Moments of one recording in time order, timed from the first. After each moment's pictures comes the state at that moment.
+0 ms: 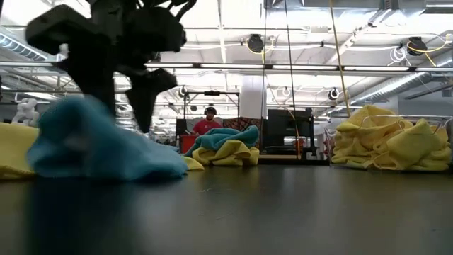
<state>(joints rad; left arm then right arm) -0.25 1.65 1.09 -0.70 0.07 0.07 0.74 1.38 1.25 -0.86 0.71 0.36</state>
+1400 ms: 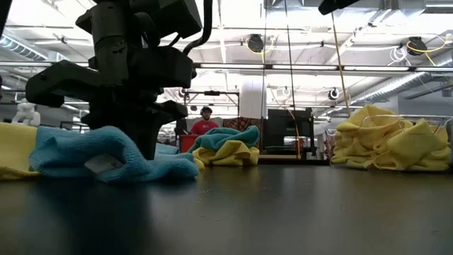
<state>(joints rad) -0.27 1.80 1.03 -0.48 0.05 0.10 0.64 1.53 1.25 -0.72 0.63 0.25</state>
